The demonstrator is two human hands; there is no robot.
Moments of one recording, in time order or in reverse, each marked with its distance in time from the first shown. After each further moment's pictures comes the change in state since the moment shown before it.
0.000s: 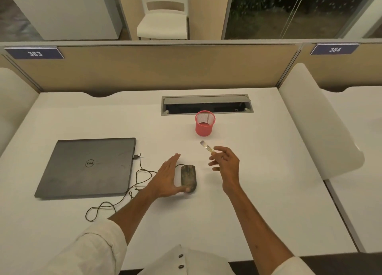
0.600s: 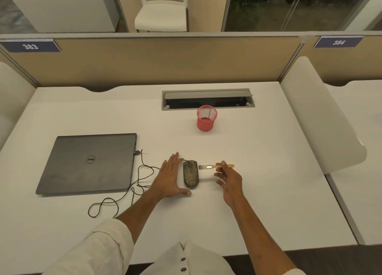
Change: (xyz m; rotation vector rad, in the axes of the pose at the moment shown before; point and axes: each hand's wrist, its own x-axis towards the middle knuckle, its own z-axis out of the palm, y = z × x) left_hand -0.008 0.000 0.011 0.127 -0.020 -0.020; right_hand -0.028 0.046 -0.017 0.251 0.121 0.367
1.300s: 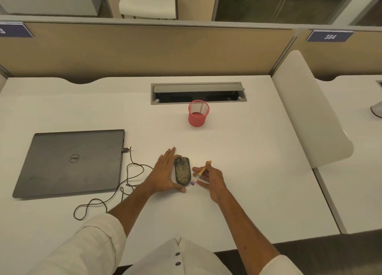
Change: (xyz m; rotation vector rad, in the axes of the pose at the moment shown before) left_hand 0.024 -0.003 0.001 -0.089 -0.064 0.044; right_hand -0.001 0.008 0.026 -0.278 -0.072 0.163
